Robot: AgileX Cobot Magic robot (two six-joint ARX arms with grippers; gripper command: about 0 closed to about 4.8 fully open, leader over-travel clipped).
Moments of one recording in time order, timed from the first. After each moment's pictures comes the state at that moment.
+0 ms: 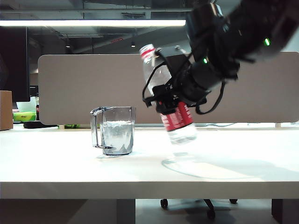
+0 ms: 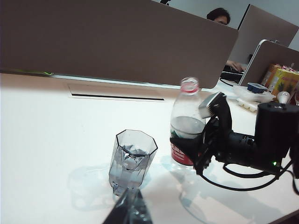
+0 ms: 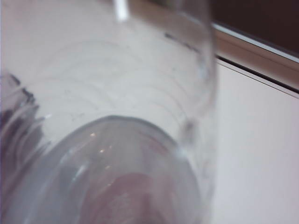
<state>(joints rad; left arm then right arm) 0.04 0.06 0.35 -0.26 0.56 -0.27 0.55 1.83 0.91 0.63 0.16 -0.17</state>
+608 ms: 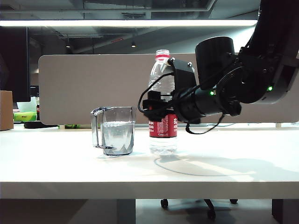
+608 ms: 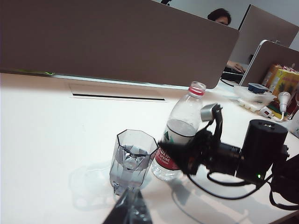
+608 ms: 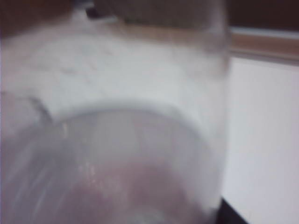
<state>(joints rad) 0.04 0.06 0.35 -0.26 0.56 -0.27 0.51 2.01 0.89 0.95 -0.04 0.06</state>
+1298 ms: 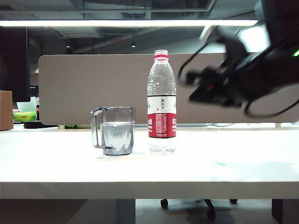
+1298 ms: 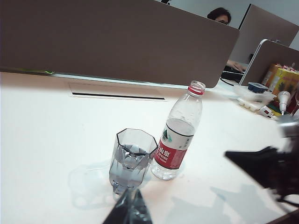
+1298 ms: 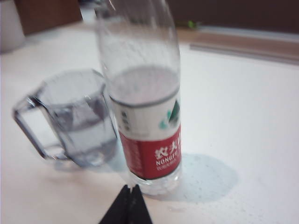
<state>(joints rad) 0.04 0.06 0.35 -0.26 0.56 -0.27 0.51 1.46 0.41 0.90 -0.03 0.06</state>
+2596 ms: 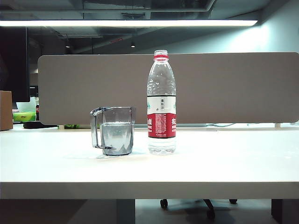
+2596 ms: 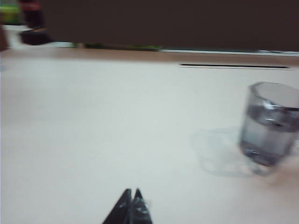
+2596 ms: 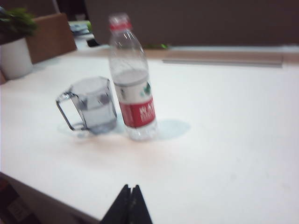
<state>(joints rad) 0.04 0.05 0.00 -0.01 0.16 -0.04 0.52 0.04 0.20 -0.26 0.08 0.13</state>
